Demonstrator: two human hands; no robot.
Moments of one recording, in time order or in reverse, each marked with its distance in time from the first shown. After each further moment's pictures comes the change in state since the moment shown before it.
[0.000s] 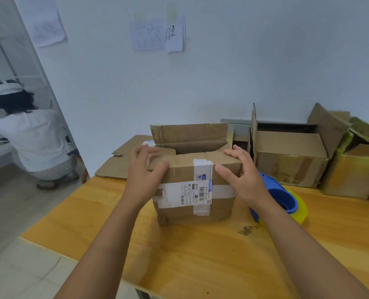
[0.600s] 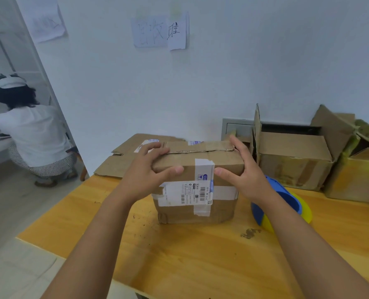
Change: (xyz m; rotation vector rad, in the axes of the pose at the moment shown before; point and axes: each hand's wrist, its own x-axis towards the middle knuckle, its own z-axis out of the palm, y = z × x) left_hand 0.022 -0.009 -0.013 0.174 -0.249 0.066; right_hand 0.018 0.002 -0.004 -0.020 -0.101 -0.053
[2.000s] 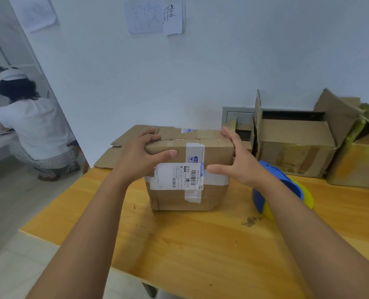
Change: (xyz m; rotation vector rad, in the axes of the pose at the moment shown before) left_hand 0.020 -0.012 -0.006 0.042 0.033 -0.047; right_hand 0.014 0.012 0.003 0.033 -0.188 0.108
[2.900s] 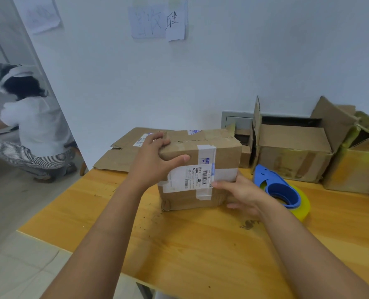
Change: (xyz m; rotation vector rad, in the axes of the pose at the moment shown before) left_hand -0.005 0.011 0.026 0.028 0.060 0.020; right_hand -0.019 0.033 0.027 0.420 0.000 0.579
